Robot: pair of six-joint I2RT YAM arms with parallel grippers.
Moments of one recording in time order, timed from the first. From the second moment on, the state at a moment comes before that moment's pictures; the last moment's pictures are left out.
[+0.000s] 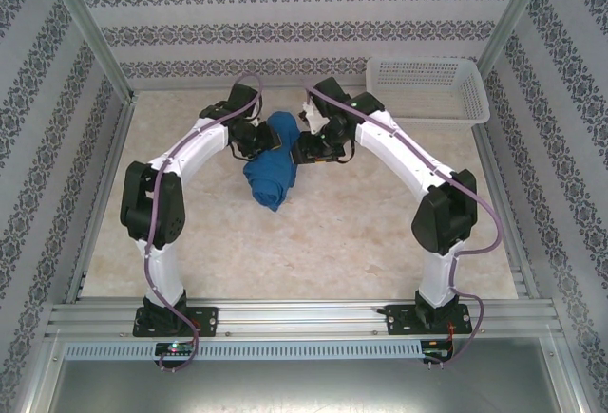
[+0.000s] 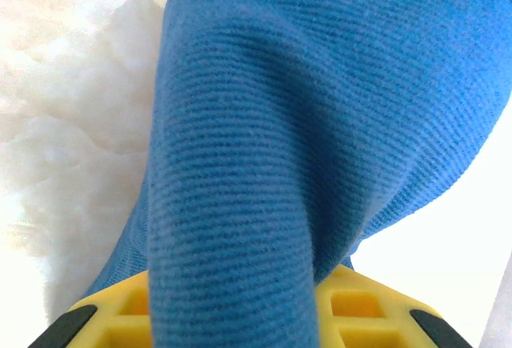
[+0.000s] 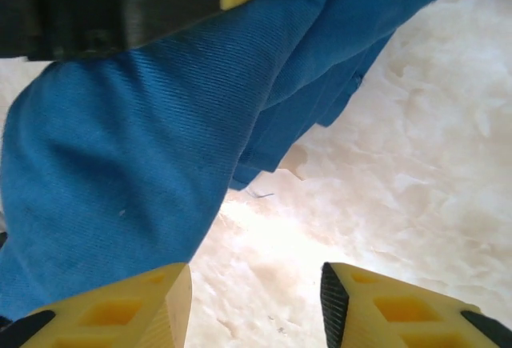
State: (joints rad) left arm -0.31 1.96 1.64 -0.74 0.32 -0.73; right arm 0.56 1.91 1.86 -1.12 -0.33 0.31
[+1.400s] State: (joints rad) left arm -0.49 2.16 1.74 -0.80 -0.23 -0.76; right arm 0.80 1.85 1.66 -0.92 0.18 0.69
